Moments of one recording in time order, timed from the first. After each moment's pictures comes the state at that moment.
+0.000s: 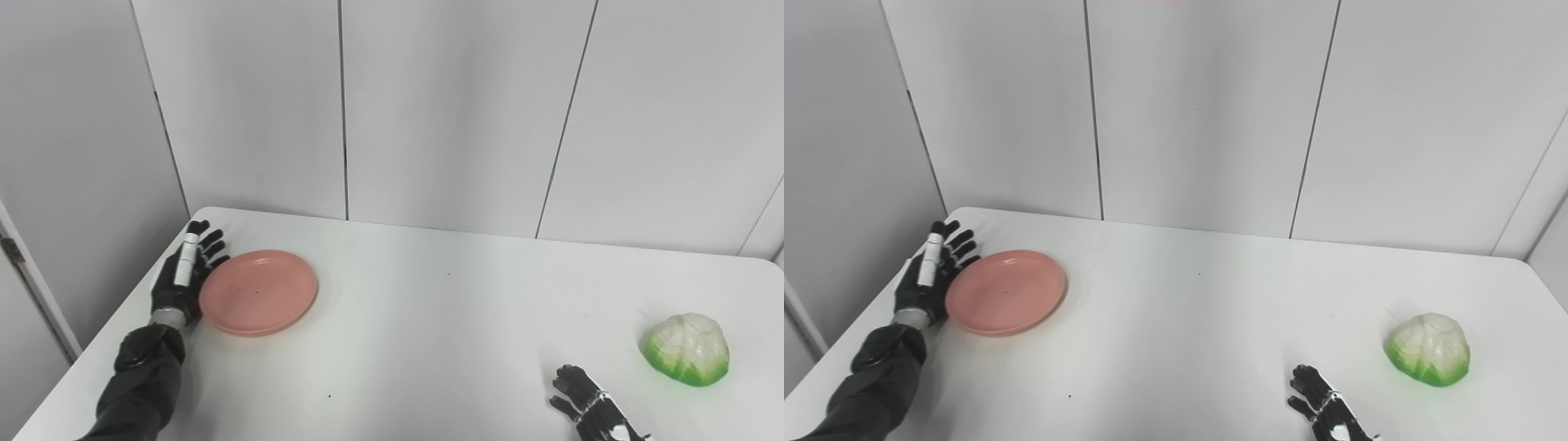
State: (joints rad) left arm -0.71 0.38 0.31 1.17 -0.35 -0.34 -0.28; right arm 0.12 -0.05 0.03 -0.07 0.16 -0.22 0.14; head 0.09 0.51
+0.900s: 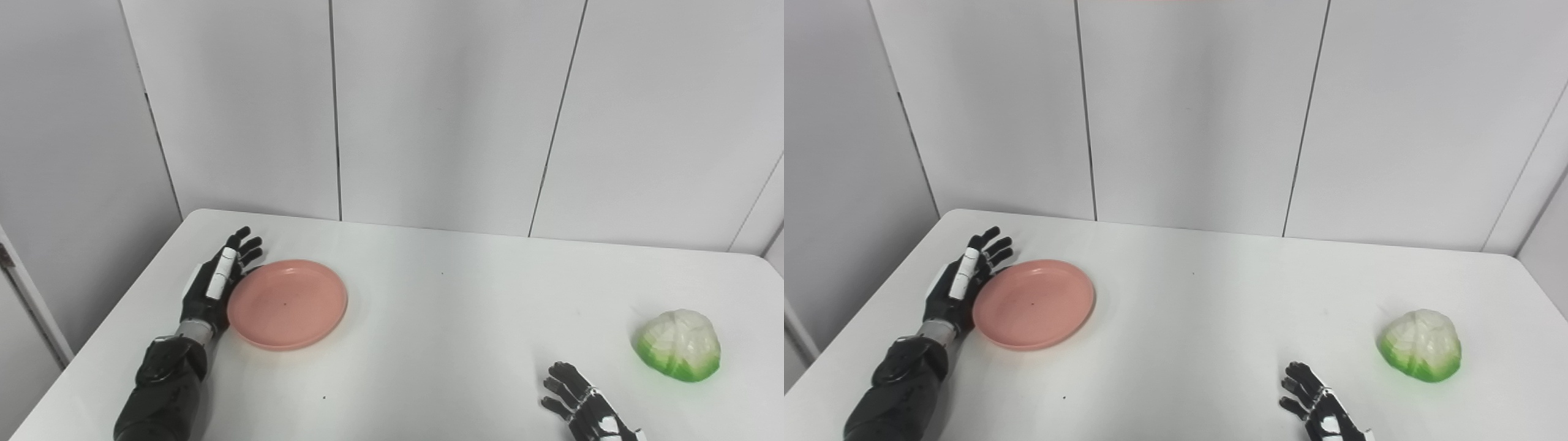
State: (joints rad) left arm -0.63 0.31 0.22 1.00 -0.32 -0.31 -0.32; right arm 0.12 -0.05 0.05 -0.10 0.14 -0.16 0.12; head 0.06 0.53
